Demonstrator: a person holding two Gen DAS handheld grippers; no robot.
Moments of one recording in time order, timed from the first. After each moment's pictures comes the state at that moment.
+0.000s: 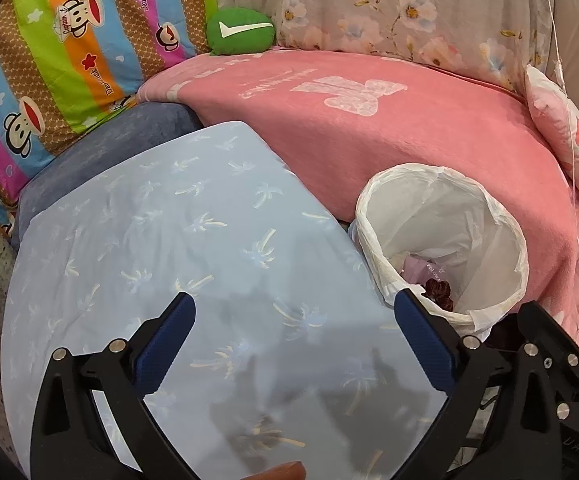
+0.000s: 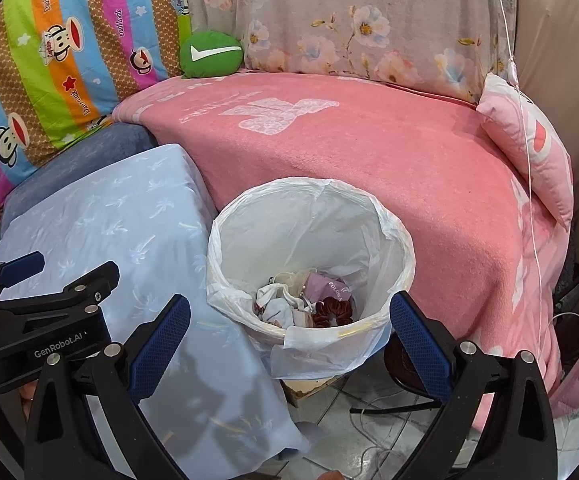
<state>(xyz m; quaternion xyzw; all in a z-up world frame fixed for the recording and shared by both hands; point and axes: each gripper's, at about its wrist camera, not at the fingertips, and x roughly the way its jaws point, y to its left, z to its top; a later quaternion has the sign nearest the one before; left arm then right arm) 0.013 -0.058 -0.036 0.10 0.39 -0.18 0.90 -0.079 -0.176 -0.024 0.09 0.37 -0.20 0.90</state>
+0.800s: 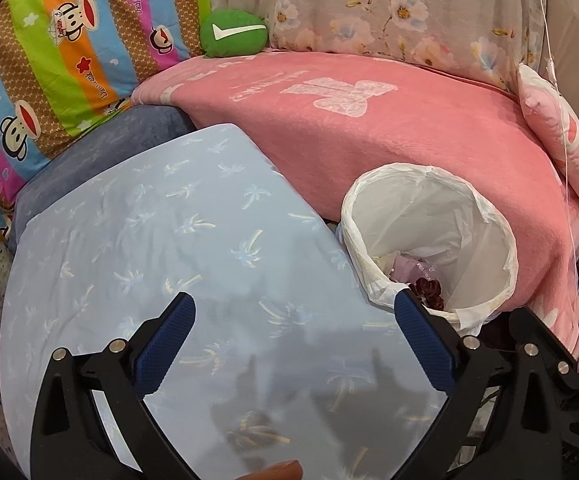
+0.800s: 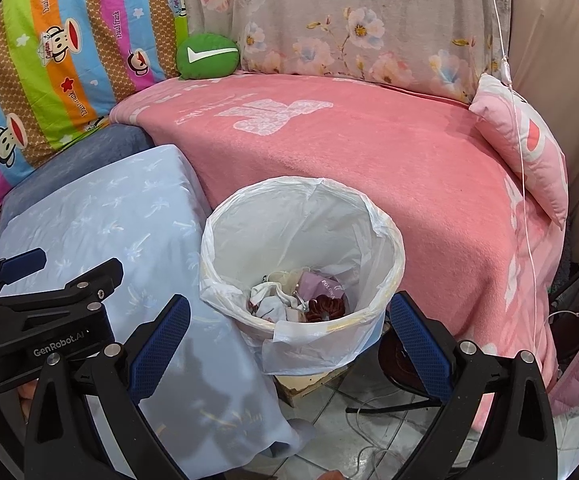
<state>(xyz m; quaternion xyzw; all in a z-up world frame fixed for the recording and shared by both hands) 0.003 -0.069 -0.034 0.11 0.38 -0.19 0.90 -0.087 -0.180 -0.023 0.08 0.37 -0.21 0.90</state>
